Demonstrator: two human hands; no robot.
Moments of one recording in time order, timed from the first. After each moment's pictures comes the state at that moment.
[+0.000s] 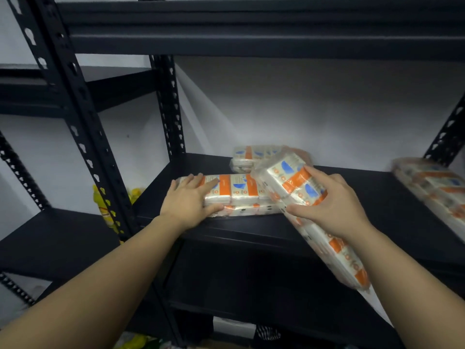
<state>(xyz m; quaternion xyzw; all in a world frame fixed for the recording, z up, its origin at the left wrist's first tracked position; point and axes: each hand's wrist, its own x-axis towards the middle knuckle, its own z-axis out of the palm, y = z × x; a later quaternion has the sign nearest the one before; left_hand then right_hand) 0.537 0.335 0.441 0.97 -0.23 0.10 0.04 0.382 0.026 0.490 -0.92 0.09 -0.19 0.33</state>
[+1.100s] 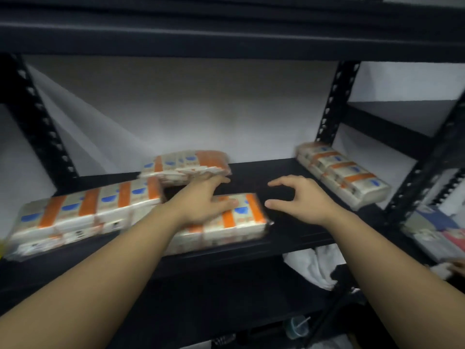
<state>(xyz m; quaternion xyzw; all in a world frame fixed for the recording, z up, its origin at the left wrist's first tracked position) 0.520 0.127 0.488 0.85 -0.48 -0.05 0.21 0.338 -0.100 0.491 -0.95 0.14 -0.14 0.25</state>
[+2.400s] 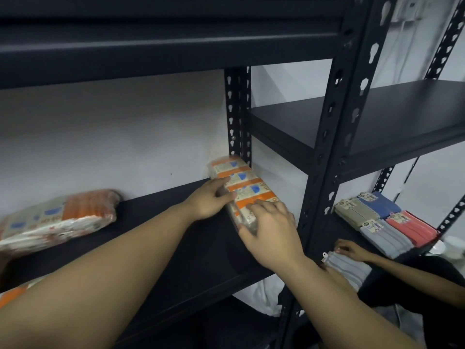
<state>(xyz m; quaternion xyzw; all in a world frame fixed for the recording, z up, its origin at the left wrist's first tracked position) 0.488 -0.210 0.453 0.79 -0.47 -0.23 0.32 0.270 -0.253 0.440 -0.91 0.31 -0.24 0.12</state>
